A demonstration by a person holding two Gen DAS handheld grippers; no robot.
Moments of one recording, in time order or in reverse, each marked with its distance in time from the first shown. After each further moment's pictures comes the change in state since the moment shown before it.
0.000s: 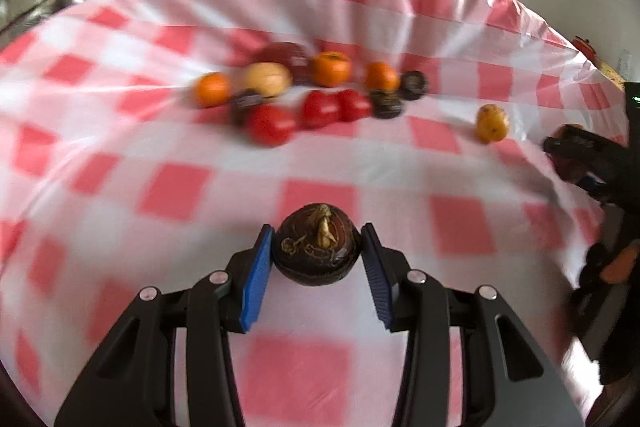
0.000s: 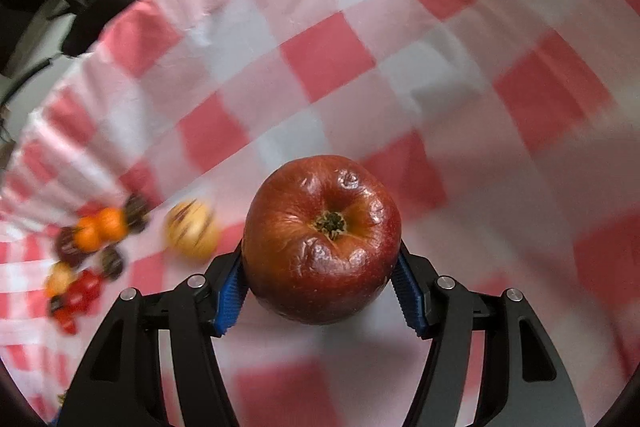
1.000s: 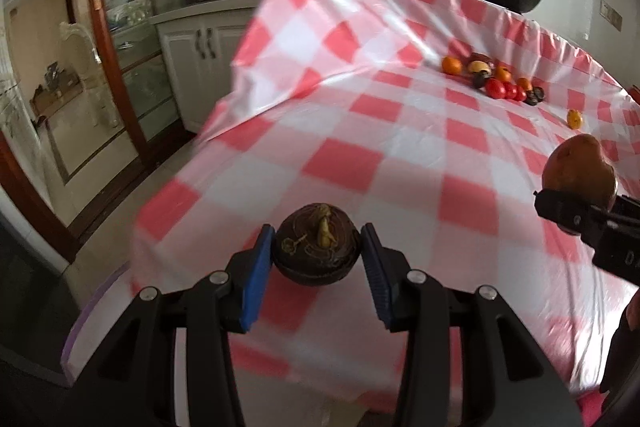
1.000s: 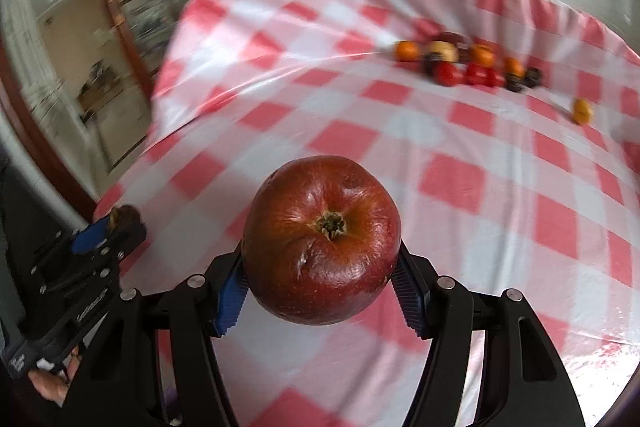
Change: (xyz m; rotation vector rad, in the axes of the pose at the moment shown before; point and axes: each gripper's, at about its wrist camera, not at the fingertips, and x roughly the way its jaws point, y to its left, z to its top) left arm -0.187 0.207 -0.186 -0.211 -0.075 0.271; right arm -0.211 0.213 -0.292 -0.773 0.166 0.517
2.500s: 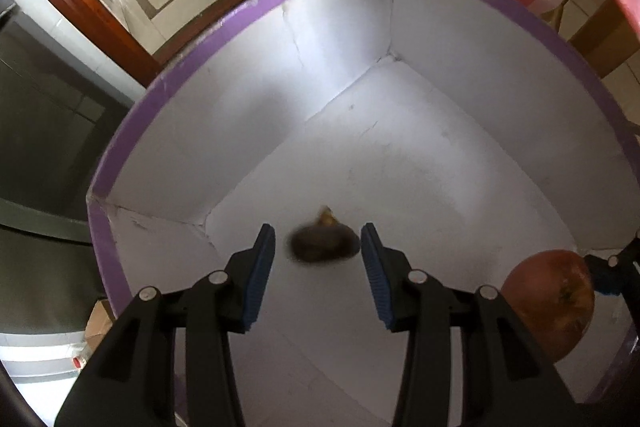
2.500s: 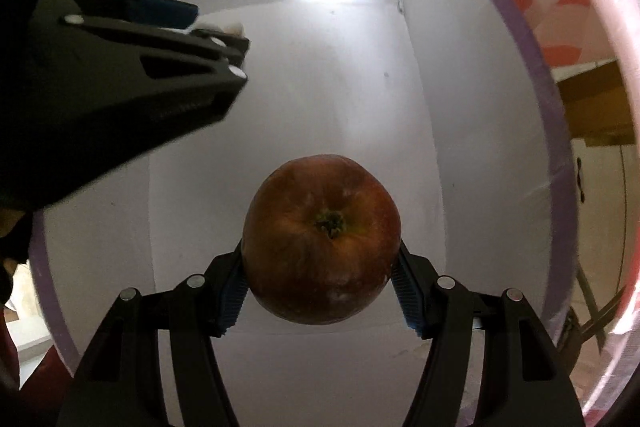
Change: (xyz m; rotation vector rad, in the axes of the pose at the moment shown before) left arm 0.068 0.219 -0.184 -0.239 0.565 0.323; right arm 0.156 0.295 -0.190 -0.848 0.620 0.202
